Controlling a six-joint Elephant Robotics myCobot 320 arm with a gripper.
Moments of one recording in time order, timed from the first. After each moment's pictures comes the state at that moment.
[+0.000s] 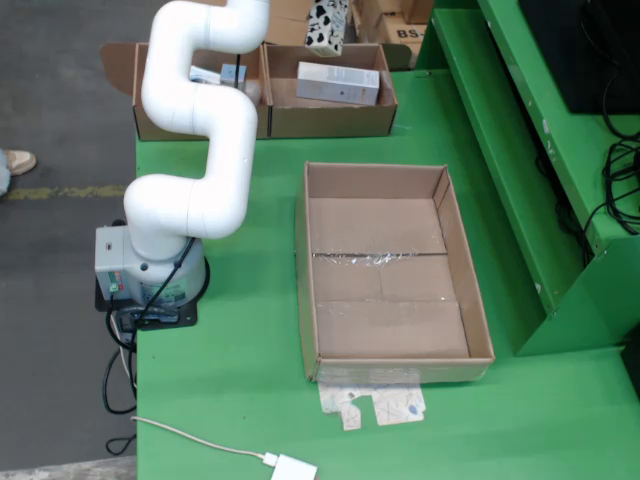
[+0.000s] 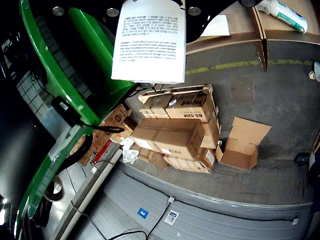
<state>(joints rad) 1.33 -1.09 -0.03 0.50 0.96 -0.23</state>
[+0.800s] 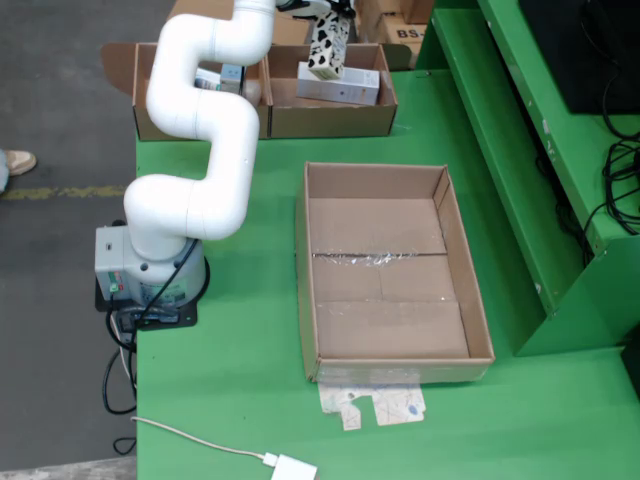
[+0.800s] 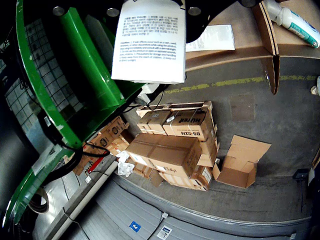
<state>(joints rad) 1.30 -1.21 -0.03 0.50 0.96 -0.23</state>
